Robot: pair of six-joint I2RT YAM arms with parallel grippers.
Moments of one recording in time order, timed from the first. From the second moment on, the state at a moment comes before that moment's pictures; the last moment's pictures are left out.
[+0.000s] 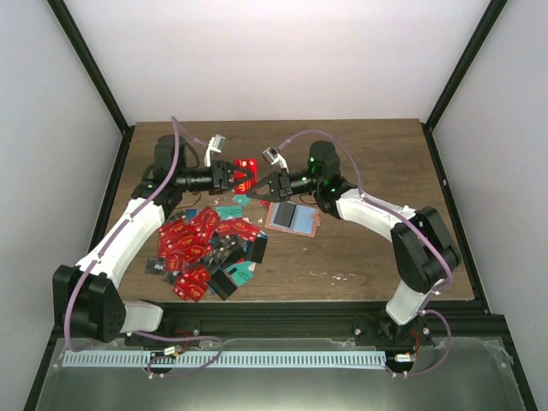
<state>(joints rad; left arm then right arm) -0.28 1.32 1.08 -0.17 1.01 -0.74 0.58 1.69 1.12 0.55 -1.25 1.10</state>
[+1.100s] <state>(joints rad) -0.28 1.26 1.07 -0.15 0.97 -0.73 0.52 1.62 1.08 0.48 -1.24 1.04</state>
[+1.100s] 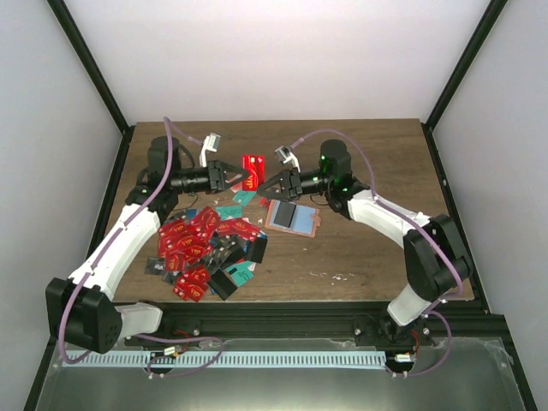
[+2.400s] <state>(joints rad) -0.52 2.03 1.56 -0.57 0.75 -0.38 0.30 1.53 0.81 -0.36 -0.65 0.53</state>
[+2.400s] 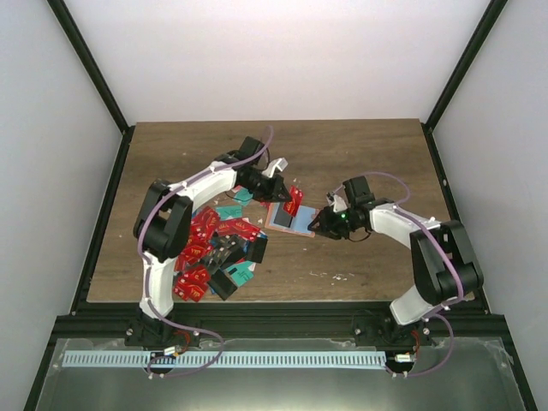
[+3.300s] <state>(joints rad) -0.52 2.20 1.63 -0.68 0.68 -0.35 0.27 1.77 0.90 -0.34 -0.67 0.51</state>
